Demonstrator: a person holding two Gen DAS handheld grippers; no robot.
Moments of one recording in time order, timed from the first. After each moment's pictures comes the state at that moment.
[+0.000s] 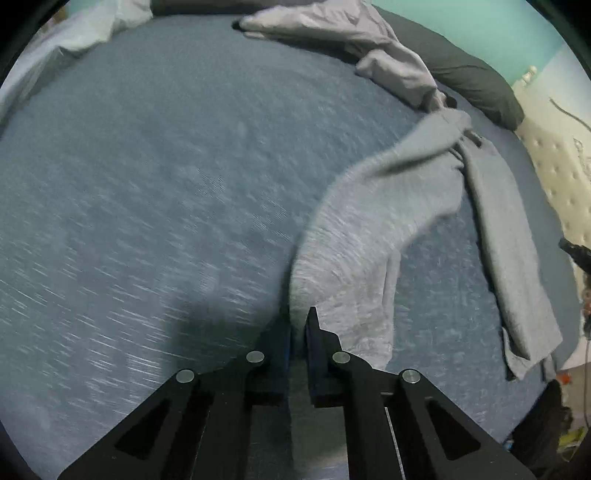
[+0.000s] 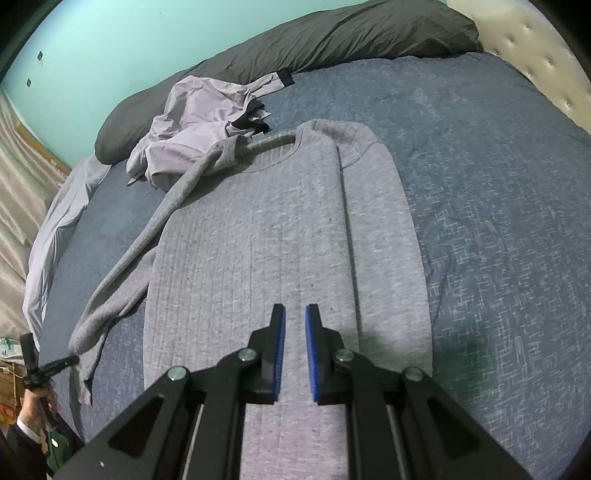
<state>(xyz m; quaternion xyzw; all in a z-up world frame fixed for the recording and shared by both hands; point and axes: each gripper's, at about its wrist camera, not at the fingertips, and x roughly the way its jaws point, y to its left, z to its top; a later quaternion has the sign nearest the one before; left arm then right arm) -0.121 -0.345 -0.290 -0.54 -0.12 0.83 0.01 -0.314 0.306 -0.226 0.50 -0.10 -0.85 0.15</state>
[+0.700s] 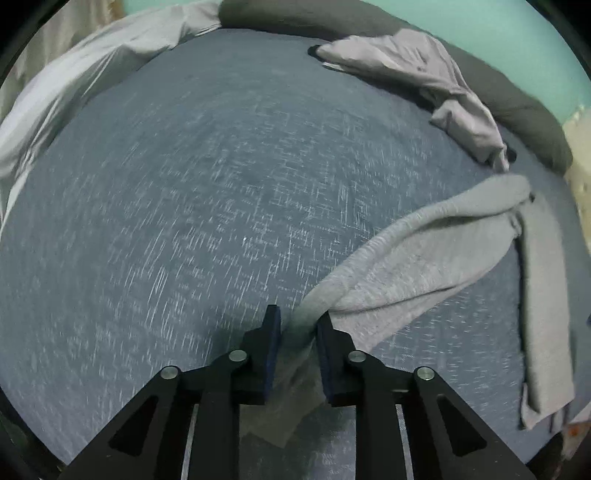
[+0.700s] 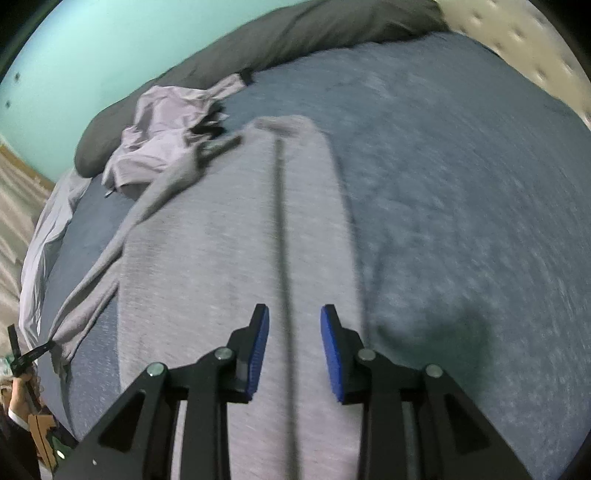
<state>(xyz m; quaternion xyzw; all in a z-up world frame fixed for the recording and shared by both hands) -0.155 -0.385 -0.258 -0.53 -0.14 0.83 -0.10 -0.306 0.387 -0.242 0.52 -0.13 -0.84 0.10</state>
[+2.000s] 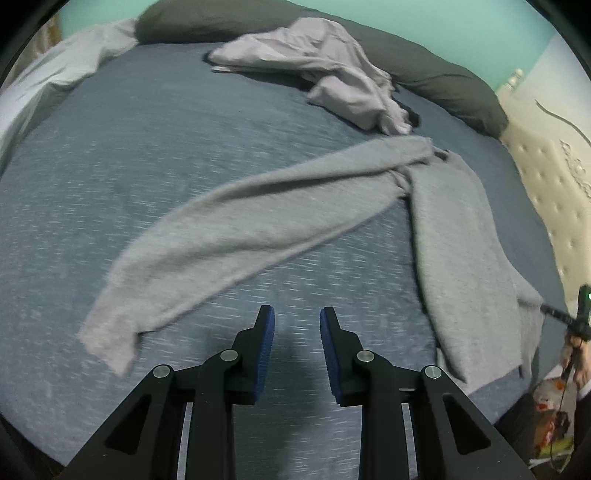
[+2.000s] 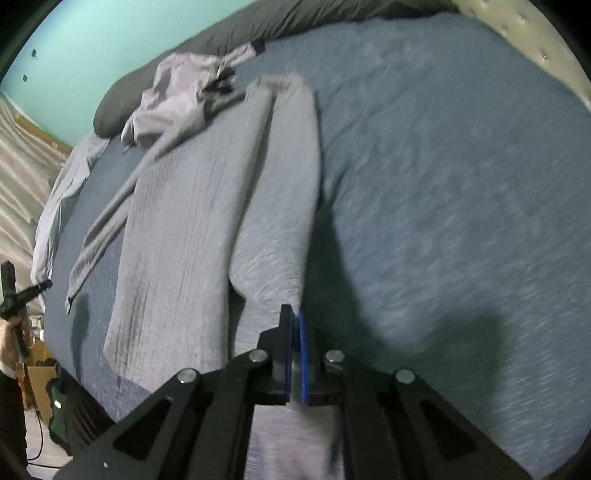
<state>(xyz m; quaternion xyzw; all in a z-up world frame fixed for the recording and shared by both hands) -0.153 -0.252 -0.213 -0.53 -0.13 0.84 0.03 -0.244 0.441 -0.234 0.55 -0.09 -0.82 0.16</state>
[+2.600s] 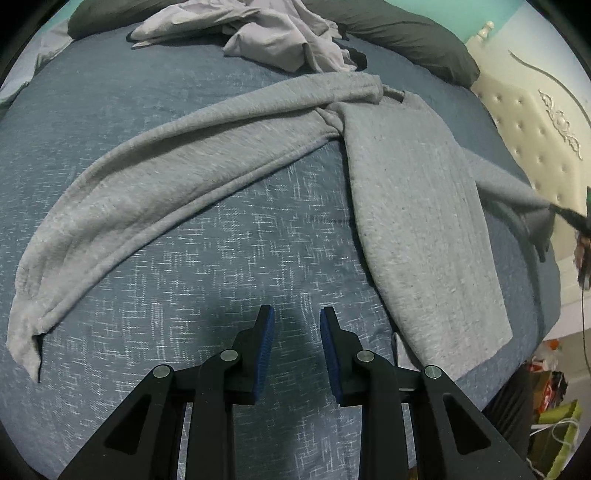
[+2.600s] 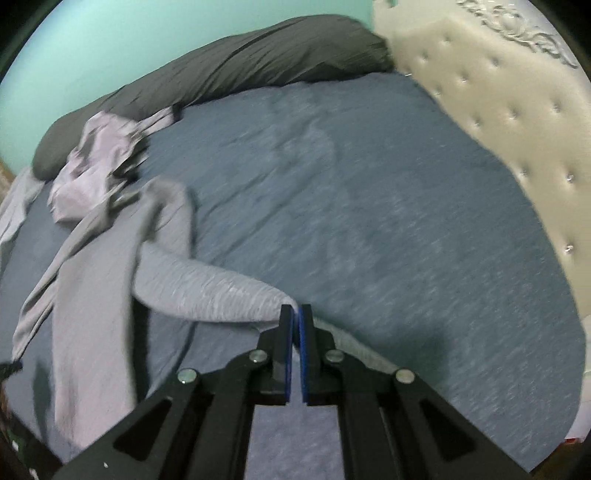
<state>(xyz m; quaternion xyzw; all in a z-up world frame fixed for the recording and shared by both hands) -0.180 -0.154 -0.257 -0.58 -0.10 0.80 0.10 -0.361 0.561 -0.166 0.49 -0.03 -0.87 0.01</state>
